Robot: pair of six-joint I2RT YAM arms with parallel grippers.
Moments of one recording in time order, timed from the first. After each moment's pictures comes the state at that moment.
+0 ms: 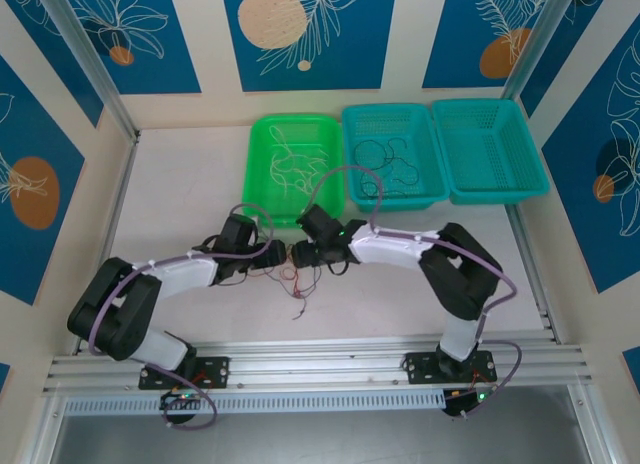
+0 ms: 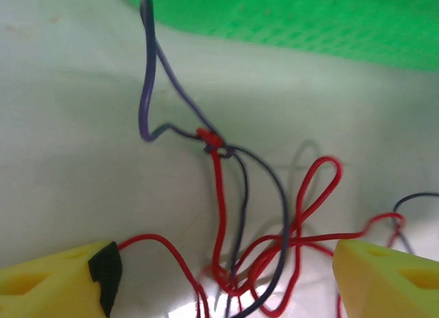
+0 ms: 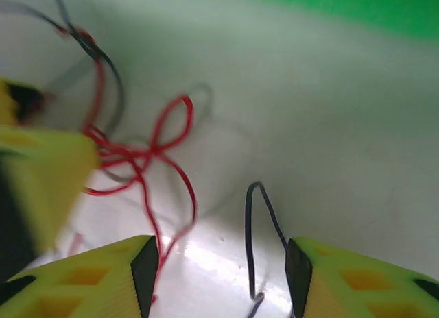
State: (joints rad) left arm -0.48 1.47 0.59 0.00 0.13 -0.60; right arm 0.87 1.81 1.10 -0.36 0.01 0.56
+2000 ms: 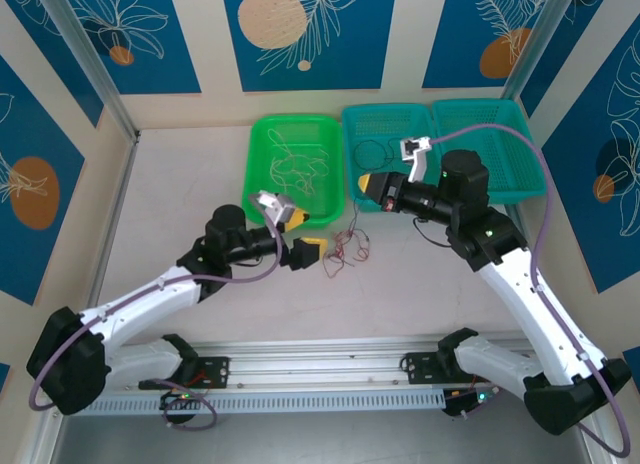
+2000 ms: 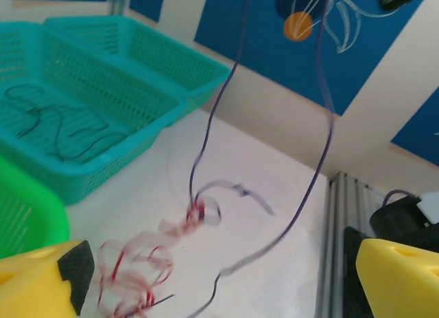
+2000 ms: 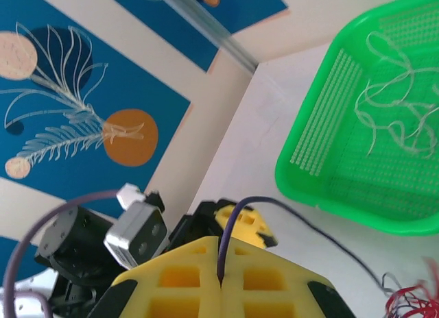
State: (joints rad) left arm -0.70 1.15 0.68 0.32 0.53 -0.26; right arm 0.46 1.02 1.17 -0.44 -0.50 0.69
